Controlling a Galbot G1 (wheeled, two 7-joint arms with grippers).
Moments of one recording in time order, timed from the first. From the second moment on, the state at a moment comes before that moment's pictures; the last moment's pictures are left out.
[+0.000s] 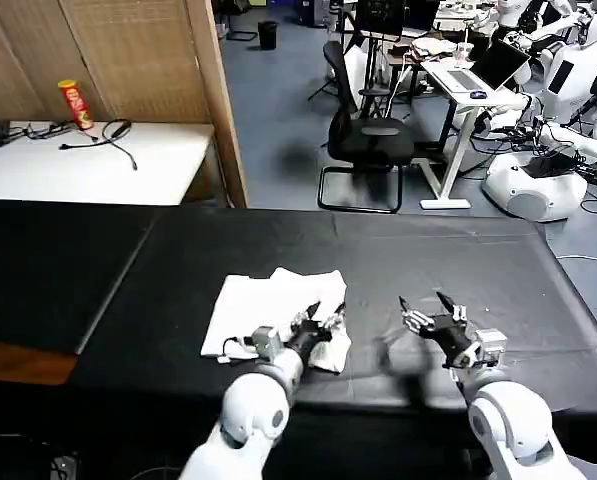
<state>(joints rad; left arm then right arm) 1.17 -1.54 -0.12 -1.87 -0.46 0.47 -0.12 -1.32 1.14 0.52 2.05 0.44 -0.46 0.04</state>
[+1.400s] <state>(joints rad) 1.24 -1.31 -0.45 -1.81 -0.49 0.35 -0.06 -1.23 1.17 0.28 2.01 0.35 -0.46 0.10</state>
